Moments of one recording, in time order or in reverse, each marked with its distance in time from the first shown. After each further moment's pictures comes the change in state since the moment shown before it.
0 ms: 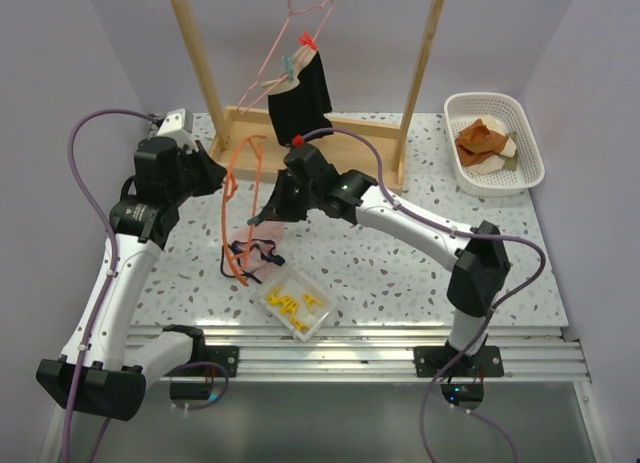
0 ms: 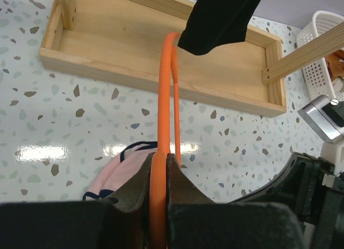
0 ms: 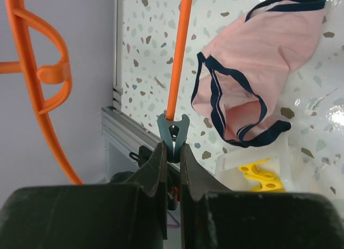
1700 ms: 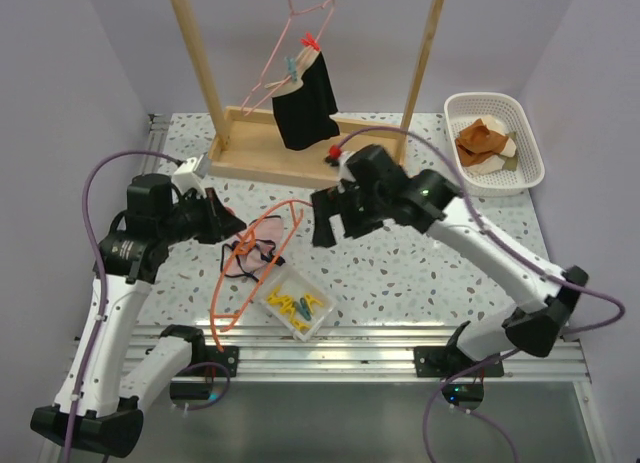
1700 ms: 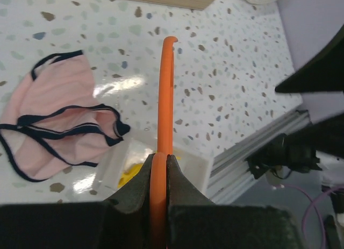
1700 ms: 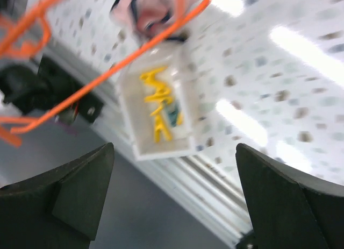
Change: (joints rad) left arm 0.005 -0.204 -0.116 -0.263 0.389 0.034; right arm -0.031 -0.377 -0.139 -0.449 -0.076 -0.501
